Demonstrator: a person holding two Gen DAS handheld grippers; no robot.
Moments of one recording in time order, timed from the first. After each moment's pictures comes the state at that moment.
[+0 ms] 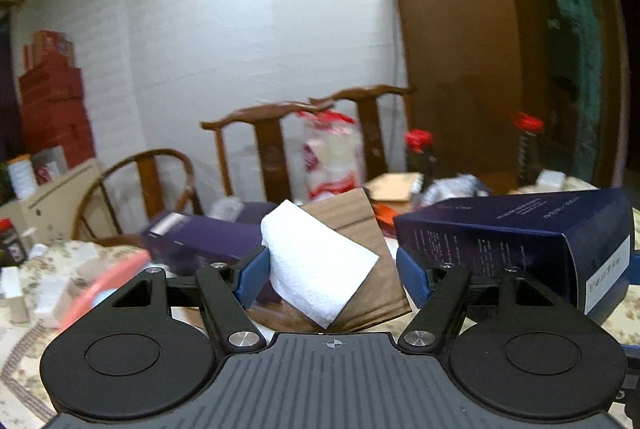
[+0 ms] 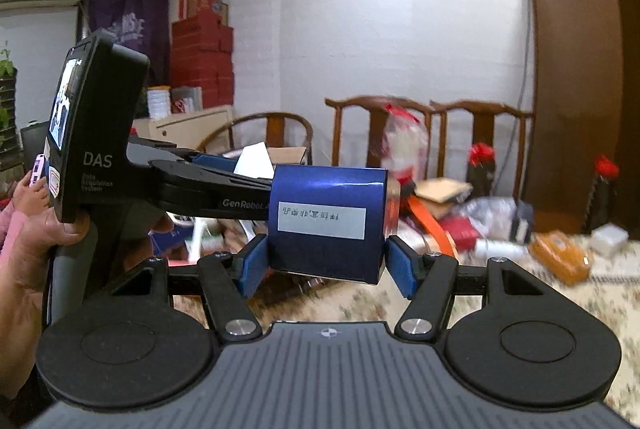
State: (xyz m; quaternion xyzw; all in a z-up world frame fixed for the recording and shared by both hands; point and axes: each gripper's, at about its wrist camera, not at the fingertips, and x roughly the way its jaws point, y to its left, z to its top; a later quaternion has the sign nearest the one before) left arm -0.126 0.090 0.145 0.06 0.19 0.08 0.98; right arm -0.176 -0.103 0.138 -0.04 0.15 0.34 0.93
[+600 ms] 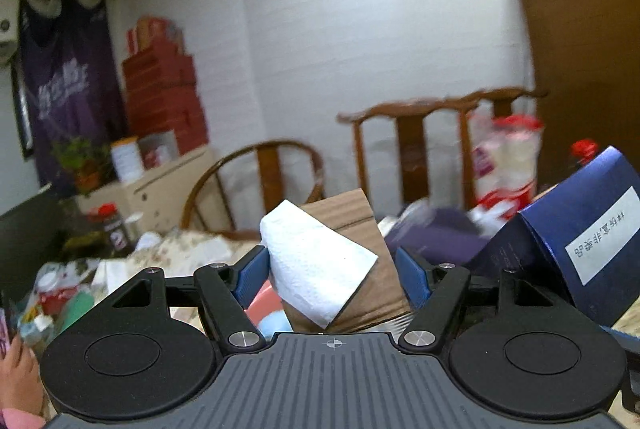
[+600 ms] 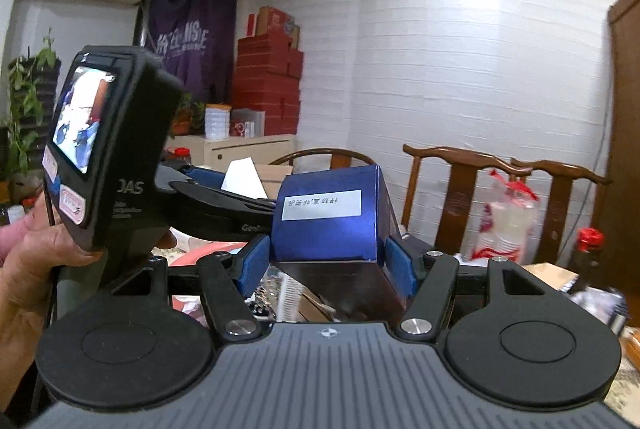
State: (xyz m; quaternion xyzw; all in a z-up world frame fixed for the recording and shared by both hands) left arm -0.104 0.247 0.155 0.06 0.20 0.24 0.95; right arm -0.143 0.064 0.165 -0.07 0.09 0.42 0.90
